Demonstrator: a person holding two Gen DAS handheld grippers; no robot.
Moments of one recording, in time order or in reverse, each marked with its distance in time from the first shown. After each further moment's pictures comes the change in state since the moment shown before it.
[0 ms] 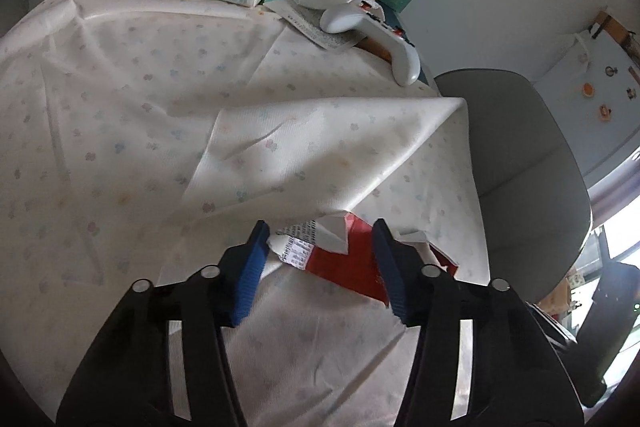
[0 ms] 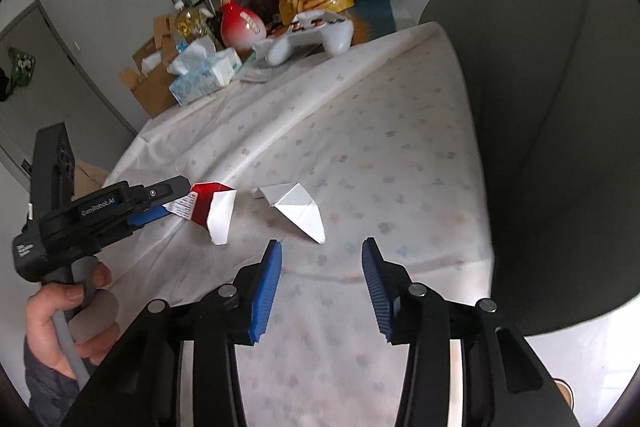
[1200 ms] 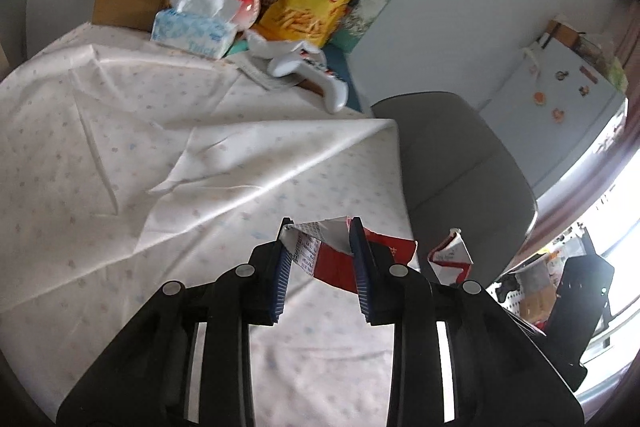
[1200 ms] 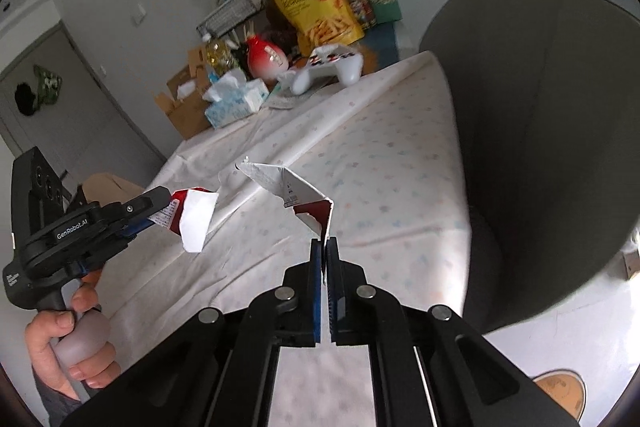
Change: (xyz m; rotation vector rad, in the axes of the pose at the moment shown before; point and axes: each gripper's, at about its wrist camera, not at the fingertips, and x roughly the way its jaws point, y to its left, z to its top) left arm -0.098 -0.054 -0.054 0.059 -0.174 -0.085; right arm -0.082 -0.011 -0.034 0.036 -0.117 0.089
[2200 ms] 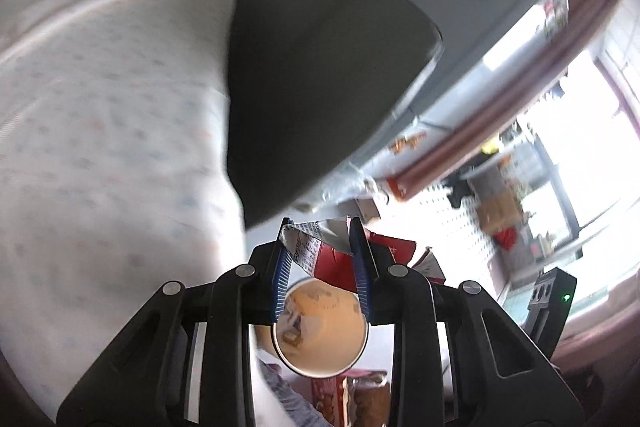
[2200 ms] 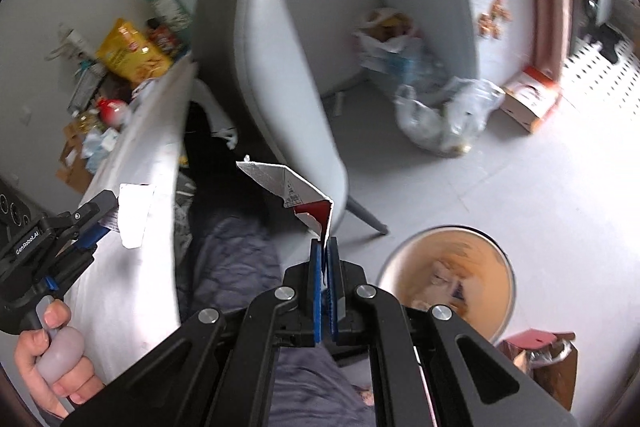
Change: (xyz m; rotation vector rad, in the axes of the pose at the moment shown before) left arm 0.073 -0.186 -0.171 0.174 0.294 -0.221; right arm -0.157 -0.206 -0.169 0.440 -0.022 -0.317
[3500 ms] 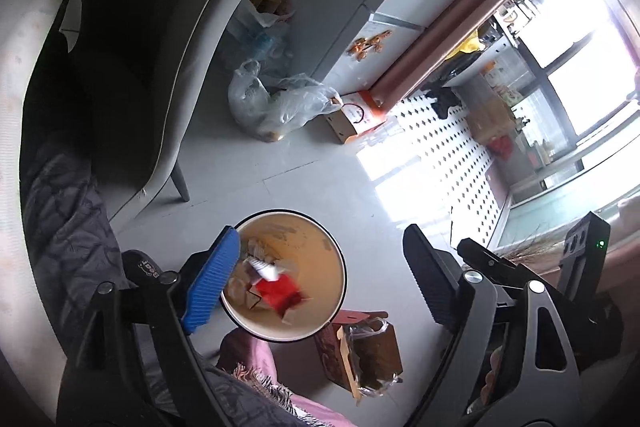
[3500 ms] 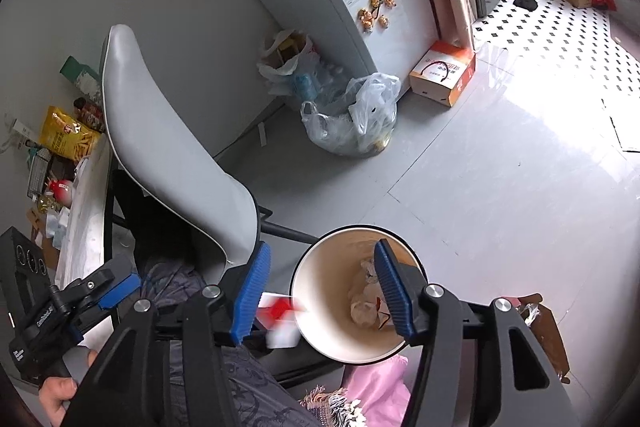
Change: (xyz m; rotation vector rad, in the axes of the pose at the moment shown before) left arm 0.102 -0.083 -0.058 0.171 0.255 -0.045; right arm -0.050 -0.141 -0.019 0.253 -0.088 -0.126
